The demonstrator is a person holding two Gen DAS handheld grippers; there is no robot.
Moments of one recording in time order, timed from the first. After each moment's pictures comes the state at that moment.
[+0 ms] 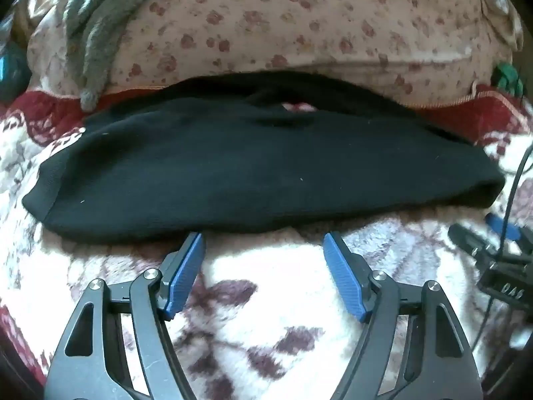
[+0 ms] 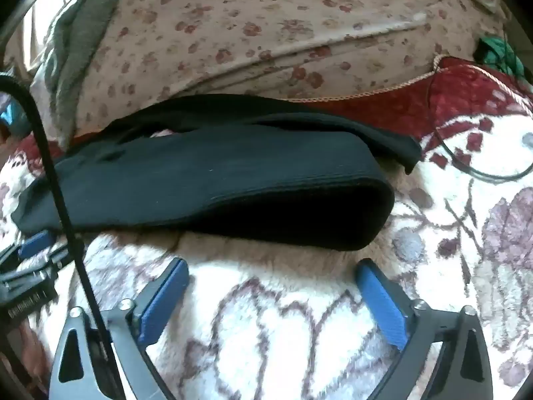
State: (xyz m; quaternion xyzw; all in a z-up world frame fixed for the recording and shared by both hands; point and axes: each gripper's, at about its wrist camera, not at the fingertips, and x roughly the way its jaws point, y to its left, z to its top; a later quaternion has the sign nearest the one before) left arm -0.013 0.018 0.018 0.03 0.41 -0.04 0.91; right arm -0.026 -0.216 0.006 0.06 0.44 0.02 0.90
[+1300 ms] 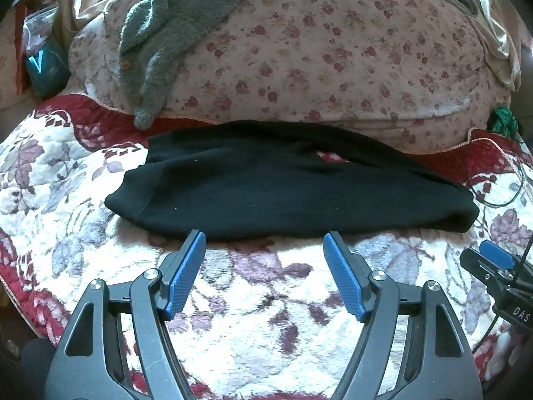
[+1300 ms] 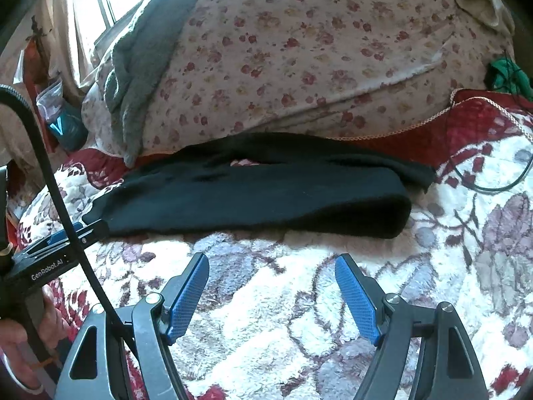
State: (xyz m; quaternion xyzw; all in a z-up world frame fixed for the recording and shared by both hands) left arm -0.059 0.072 0.080 0.01 0.39 -0.01 0.92; right arm -0.098 -0.184 0.037 0.12 0.37 0.10 0.91
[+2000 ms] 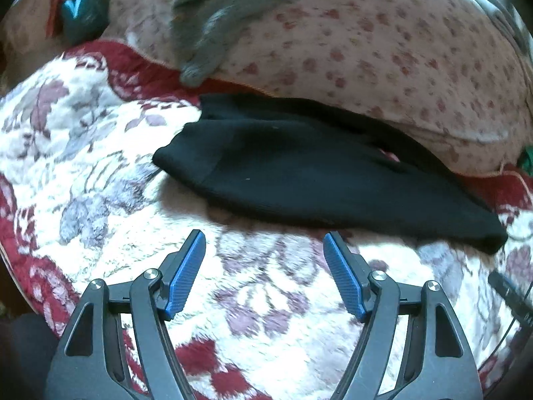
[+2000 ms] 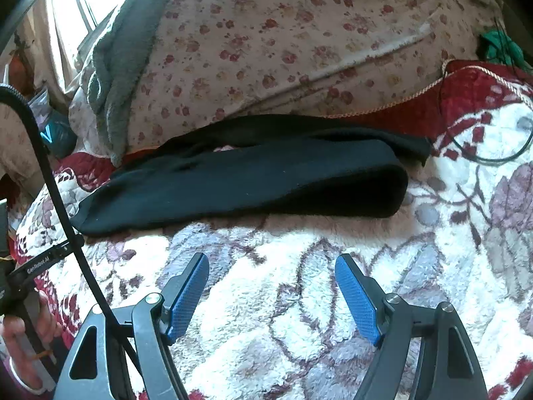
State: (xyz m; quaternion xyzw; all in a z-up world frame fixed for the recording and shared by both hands) left arm -0.047 0.147 0.049 -0.07 0.43 0.05 0.90; right arm -0.086 -0.196 0.009 0.14 0.40 0.08 0.90
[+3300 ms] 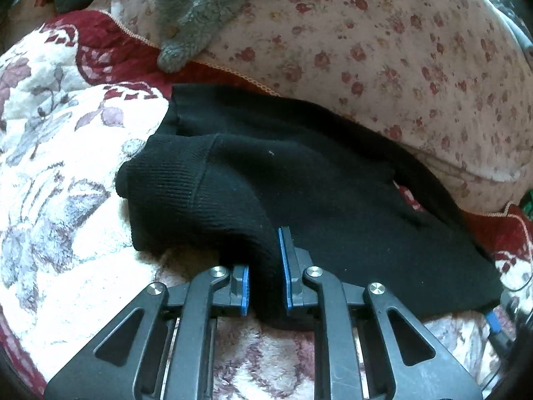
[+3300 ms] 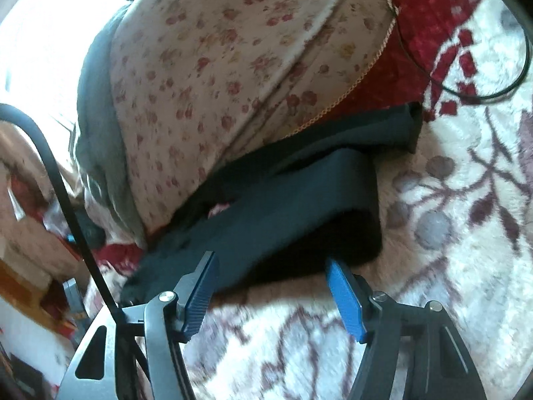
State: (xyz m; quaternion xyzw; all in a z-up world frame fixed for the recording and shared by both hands) left arm 0.042 0.151 0.021 -0.13 0.45 0.03 0.88; right arm -0.039 -0.268 -0.014 0.37 0.35 0.10 0.86
